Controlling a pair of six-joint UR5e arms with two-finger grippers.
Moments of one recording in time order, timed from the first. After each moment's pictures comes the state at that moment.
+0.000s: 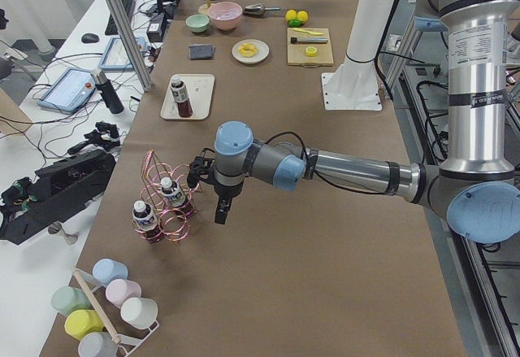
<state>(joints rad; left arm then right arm) -1.43 -1.47 -1.80 -1.79 -2.27 -0.20 1.52 -1.77 1.74 -1.38 2.33 -0.04</state>
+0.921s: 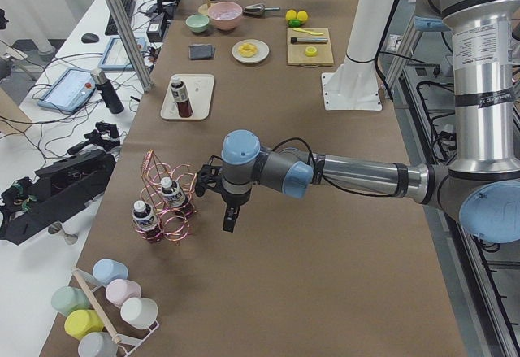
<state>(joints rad) -1.44 -1.43 -1.81 -1.79 -2.28 -0.17 1.52 -1.77 1.74 -1.38 2.33 -0.04</state>
